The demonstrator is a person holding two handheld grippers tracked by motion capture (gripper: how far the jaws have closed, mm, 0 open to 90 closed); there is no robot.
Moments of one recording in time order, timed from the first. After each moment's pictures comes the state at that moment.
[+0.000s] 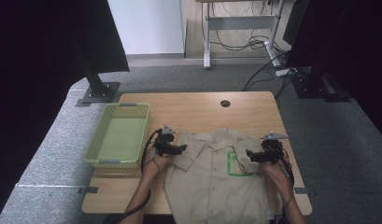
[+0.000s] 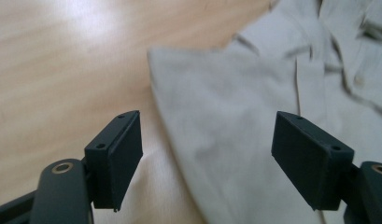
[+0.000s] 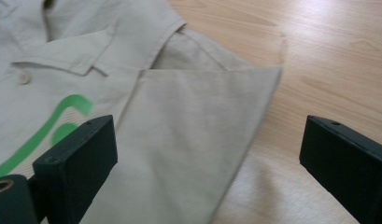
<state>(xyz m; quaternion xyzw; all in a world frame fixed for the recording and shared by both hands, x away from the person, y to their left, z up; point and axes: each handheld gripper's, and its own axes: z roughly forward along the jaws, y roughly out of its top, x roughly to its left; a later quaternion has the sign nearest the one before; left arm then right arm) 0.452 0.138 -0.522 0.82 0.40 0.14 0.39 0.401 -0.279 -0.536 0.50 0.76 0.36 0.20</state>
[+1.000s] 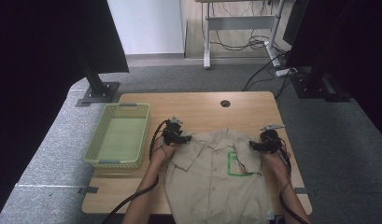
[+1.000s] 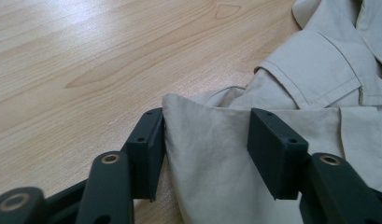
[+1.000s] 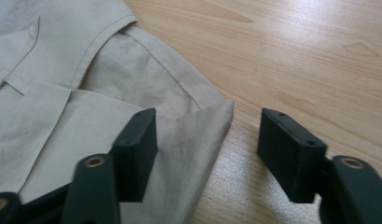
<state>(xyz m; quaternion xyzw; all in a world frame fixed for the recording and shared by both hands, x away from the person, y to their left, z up) 0.497 0.117 -0.537 0.84 0.38 0.11 0.37 0.448 -0.288 -0.552 0.51 0.77 0.33 0.19</state>
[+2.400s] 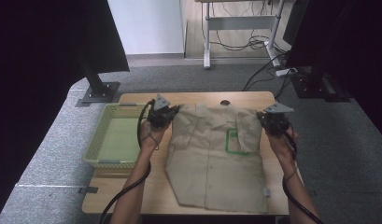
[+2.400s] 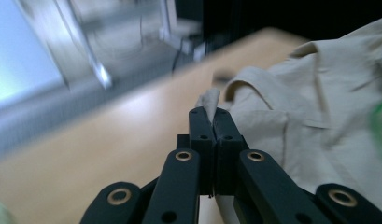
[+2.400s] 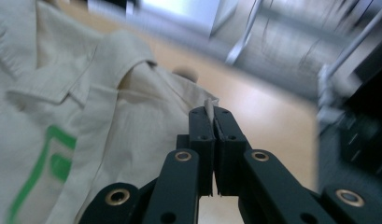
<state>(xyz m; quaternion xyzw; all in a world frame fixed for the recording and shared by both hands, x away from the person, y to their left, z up) 0.450 0.144 -0.391 0.76 0.31 0.30 0.49 0.428 -0.270 -0.425 0.43 0.74 0.38 0.35</state>
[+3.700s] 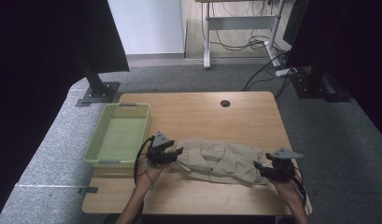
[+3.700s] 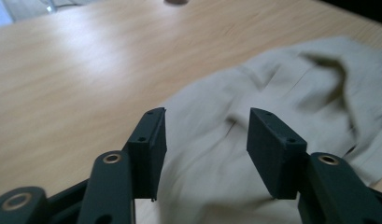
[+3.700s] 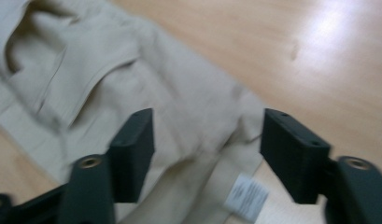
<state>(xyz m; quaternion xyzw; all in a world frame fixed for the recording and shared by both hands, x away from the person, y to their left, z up) 0.379 0.142 -0.479 0.80 0.35 0.18 0.44 0.322 -0.286 -0.516 0.45 0.77 0.40 0.23</state>
